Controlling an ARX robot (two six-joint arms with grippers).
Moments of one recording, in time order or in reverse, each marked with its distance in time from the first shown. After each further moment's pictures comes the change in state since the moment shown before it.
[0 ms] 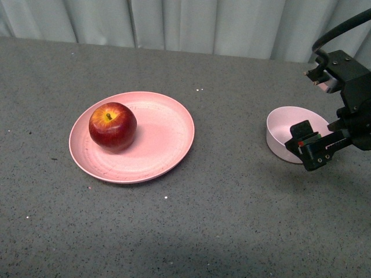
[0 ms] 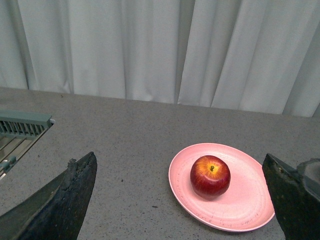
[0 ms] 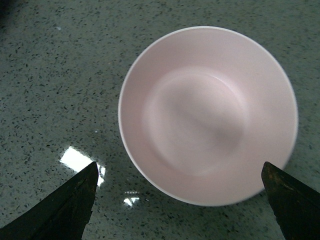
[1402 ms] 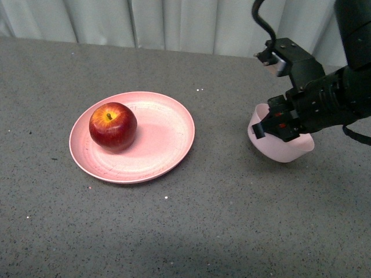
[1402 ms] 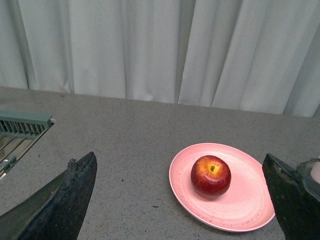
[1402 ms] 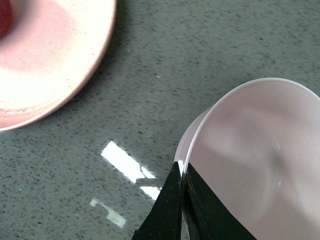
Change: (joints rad) left arm 0.000 0.000 0.000 0.000 0.000 0.000; right arm 0.134 0.067 0.176 -0.143 -0.113 0.111
